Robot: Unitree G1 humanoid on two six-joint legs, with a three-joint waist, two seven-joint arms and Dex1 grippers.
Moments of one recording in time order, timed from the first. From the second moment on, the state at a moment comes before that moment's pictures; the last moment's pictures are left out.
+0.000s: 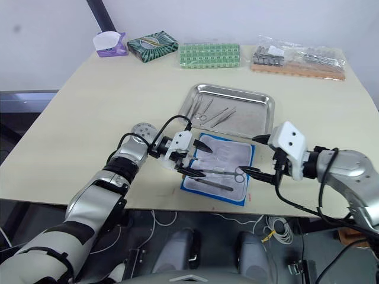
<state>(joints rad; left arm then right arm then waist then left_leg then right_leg) -0.90 0.36 -0.32 0.96 -0.02 -0.38 -1.54 -0.24 -0.89 0.05 -0.53 0.54 0.66 0.78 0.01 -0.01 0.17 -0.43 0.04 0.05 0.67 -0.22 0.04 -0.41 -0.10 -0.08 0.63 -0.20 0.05</state>
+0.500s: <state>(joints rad) -0.89 0.35 -0.32 0.95 -0.02 -0.38 -1.52 -0.31 -0.78 0.31 -0.37 0.27 0.54 0.84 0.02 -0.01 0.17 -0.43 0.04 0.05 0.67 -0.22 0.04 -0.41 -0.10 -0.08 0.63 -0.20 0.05</state>
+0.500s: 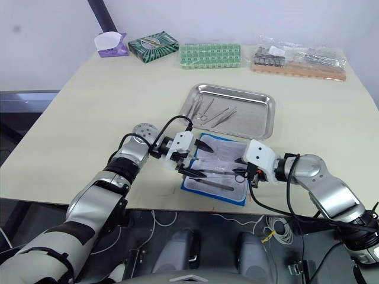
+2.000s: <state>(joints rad) -0.87 0.34 -0.32 0.93 0.01 -0.36 -1.50 -0.39 -0.67 0.44 -0.31 0.09 0.71 0.93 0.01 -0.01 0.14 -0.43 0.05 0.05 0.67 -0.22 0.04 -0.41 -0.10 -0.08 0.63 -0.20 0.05</state>
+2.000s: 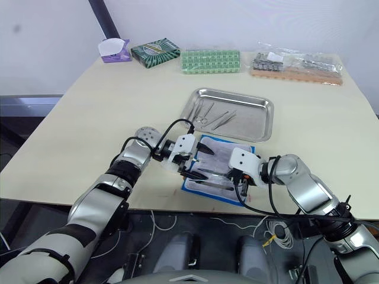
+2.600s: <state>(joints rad) -0.86 0.34 -0.31 0.93 0.02 -0.36 -1.48 -0.52 -0.64 0.48 -0.39 0.12 1.00 0.93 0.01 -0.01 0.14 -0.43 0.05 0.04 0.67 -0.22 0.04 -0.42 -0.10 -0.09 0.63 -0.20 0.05</state>
